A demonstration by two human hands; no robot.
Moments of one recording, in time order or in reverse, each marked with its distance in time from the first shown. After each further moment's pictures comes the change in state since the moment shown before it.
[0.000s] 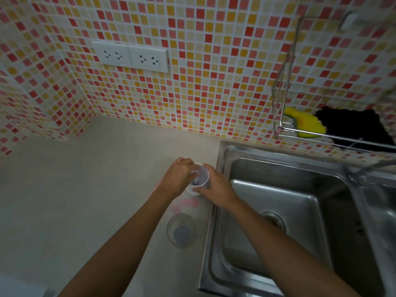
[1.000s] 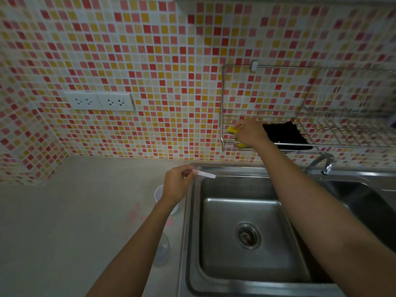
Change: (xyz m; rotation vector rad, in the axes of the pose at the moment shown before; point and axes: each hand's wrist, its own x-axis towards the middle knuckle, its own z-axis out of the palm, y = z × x) left_hand 0.023 0.125 -0.033 -0.510 0.267 -0.199; right_hand 0.000 -0.033 -0.260 -0.319 0.460 0.235
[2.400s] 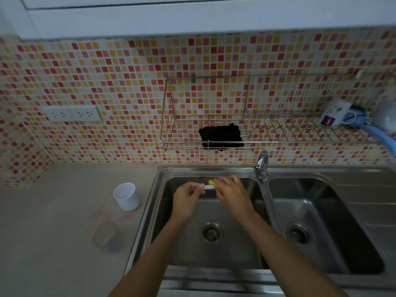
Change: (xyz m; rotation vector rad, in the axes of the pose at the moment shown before) left_hand -0.095 0.137 0.159 -0.244 -0.002 -0.149; right_hand -0.178 0.178 -0.017 -0.206 0.278 -0.580
